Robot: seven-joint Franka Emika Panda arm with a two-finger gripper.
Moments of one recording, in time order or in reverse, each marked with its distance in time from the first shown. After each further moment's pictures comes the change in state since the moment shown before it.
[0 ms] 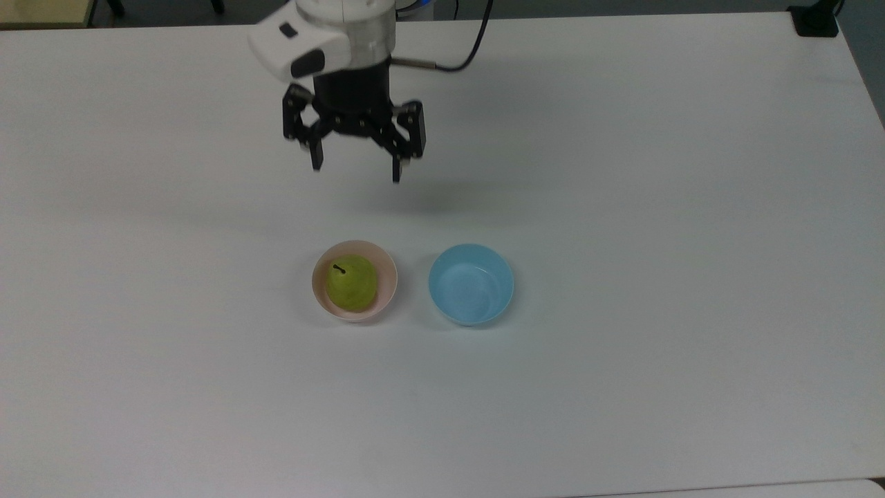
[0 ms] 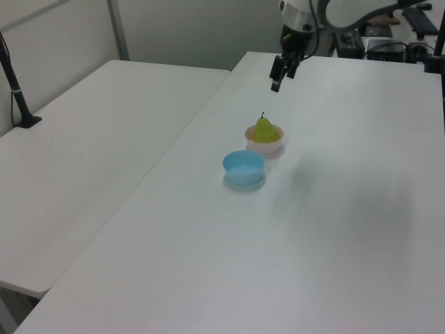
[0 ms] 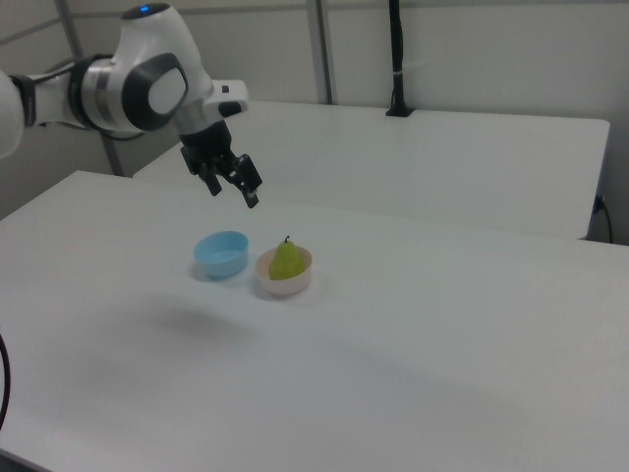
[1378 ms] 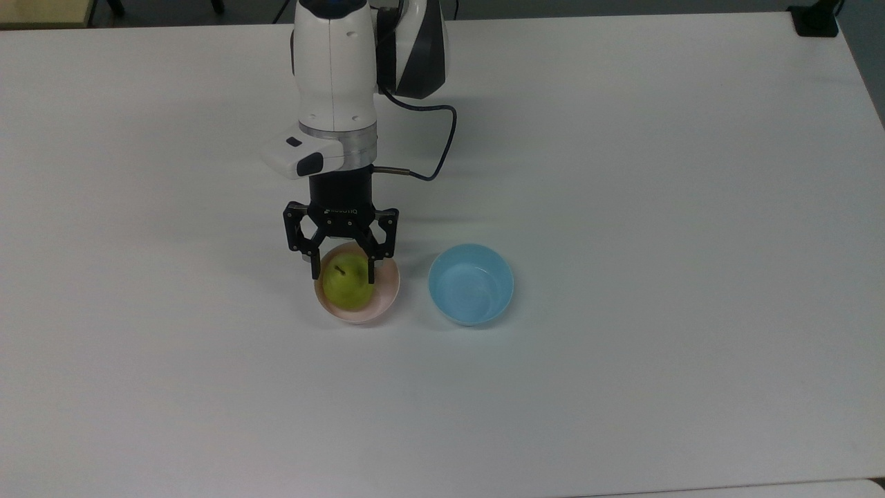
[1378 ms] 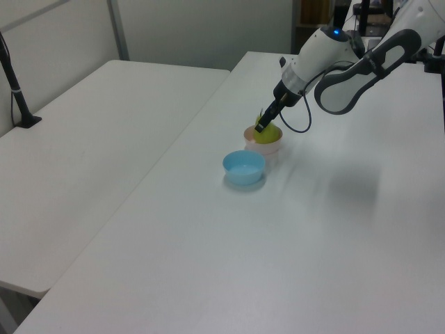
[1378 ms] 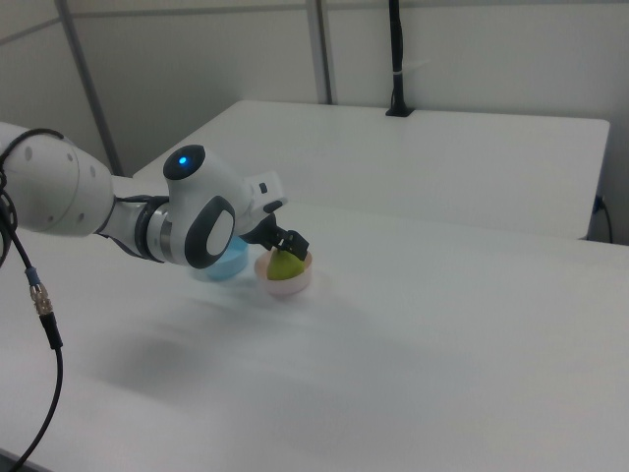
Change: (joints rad) arm -0.054 0.228 0.000 -0.268 0.000 0.851 -0.112
